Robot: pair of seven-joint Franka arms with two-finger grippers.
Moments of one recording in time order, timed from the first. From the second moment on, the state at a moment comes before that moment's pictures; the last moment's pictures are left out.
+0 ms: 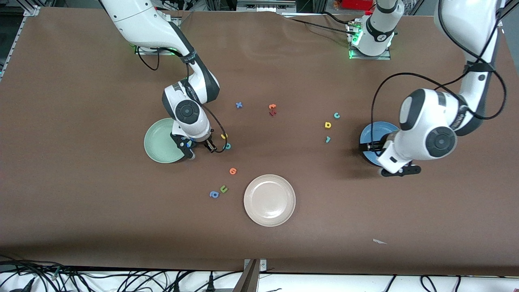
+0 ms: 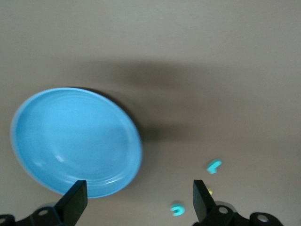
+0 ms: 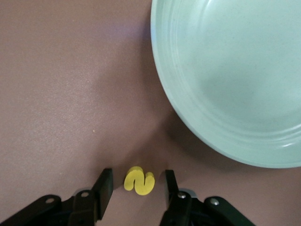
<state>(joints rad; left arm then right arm) -0.04 0.45 -0.17 -1.75 -0.02 1.94 -0.34 0.56 0.60 -0.03 -1.90 -0.01 2.43 1.42</state>
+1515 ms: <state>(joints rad) -0.14 0.57 -0.28 -2.01 0.12 2.44 -0.78 0.44 0.54 -0.07 -1.78 -0.01 2.04 1.08</state>
